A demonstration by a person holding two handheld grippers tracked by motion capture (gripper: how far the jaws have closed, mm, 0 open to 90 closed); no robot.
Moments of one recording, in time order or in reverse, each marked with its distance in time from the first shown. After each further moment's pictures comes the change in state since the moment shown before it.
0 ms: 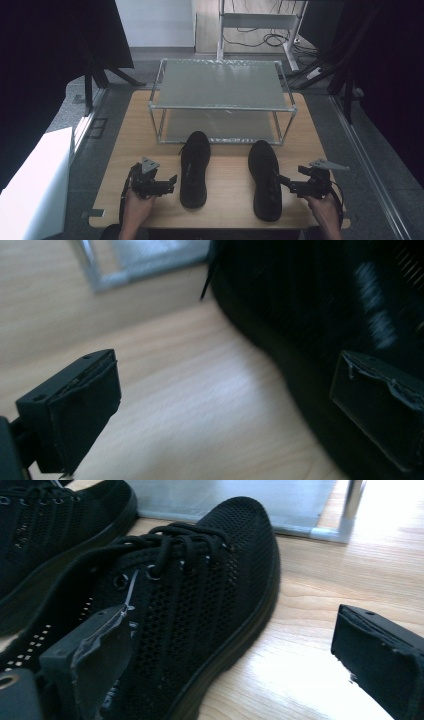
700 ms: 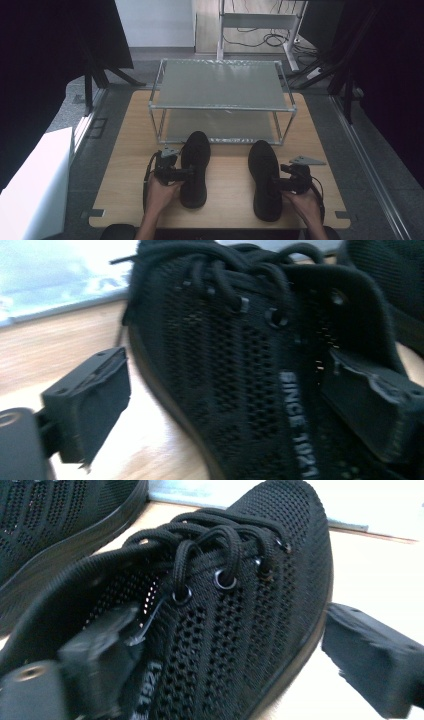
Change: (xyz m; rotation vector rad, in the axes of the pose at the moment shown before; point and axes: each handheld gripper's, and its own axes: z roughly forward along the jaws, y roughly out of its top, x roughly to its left) left arm -0.025 0.032 0.045 0.006 -0.168 -0.063; right arm 0.021 0.003 0.044 0.069 -0.006 -0.044
